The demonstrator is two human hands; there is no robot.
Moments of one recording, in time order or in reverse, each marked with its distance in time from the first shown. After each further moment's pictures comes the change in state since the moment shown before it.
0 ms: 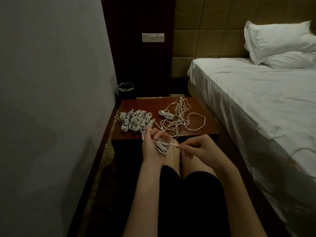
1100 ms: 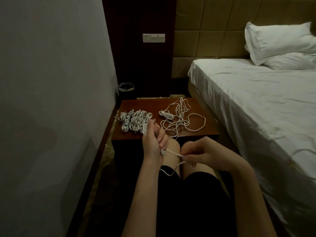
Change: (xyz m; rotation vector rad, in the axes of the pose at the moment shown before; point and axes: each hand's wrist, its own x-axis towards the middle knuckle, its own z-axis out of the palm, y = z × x) left_hand -0.008 0.004 0.007 0.484 -0.092 0.167; right_hand -0.015 -0.030 -0.019 -0.052 -0.337 0.061
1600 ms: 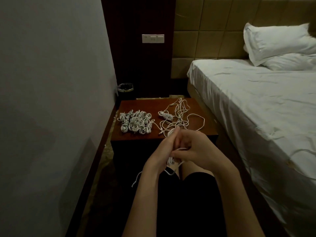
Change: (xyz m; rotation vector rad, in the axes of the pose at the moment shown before) left_hand -0.009 -0.005 0.008 0.634 -0.261 -0.296; right_hand 0.012 -0.014 0.021 -0.101 0.315 -0.223
